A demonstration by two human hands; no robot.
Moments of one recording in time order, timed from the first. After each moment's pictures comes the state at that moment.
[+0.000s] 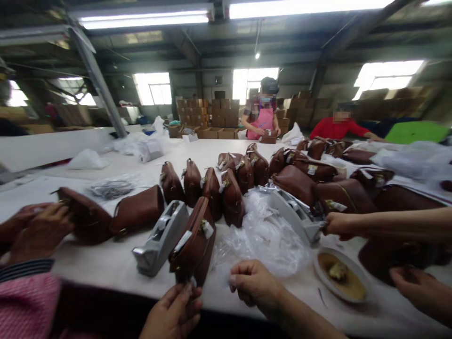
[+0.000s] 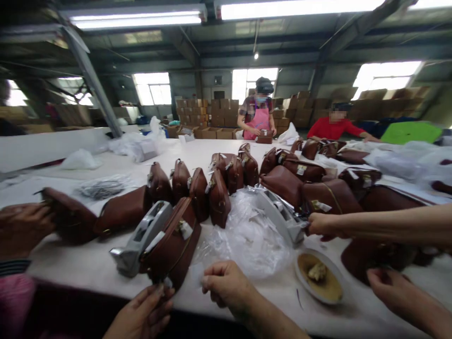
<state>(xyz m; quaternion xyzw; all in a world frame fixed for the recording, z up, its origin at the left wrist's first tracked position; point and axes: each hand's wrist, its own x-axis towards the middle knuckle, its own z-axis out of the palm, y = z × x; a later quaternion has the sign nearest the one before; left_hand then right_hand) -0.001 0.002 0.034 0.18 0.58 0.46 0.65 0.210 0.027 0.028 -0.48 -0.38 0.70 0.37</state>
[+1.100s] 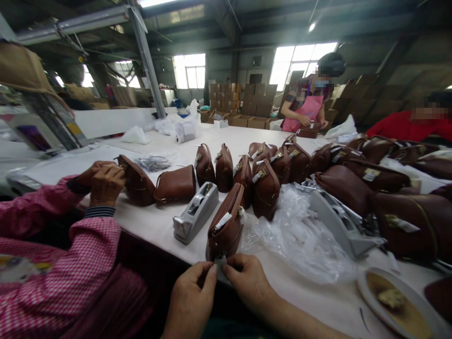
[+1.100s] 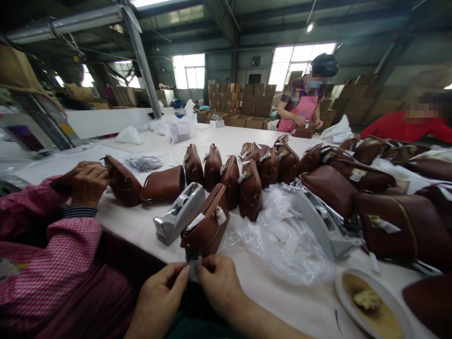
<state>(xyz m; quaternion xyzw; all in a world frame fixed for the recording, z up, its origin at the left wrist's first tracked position) -0.023 -0.013 0.034 0.52 0.69 0.36 0.36 0.123 0.031 0.022 -0.55 -0.56 0.52 0.33</state>
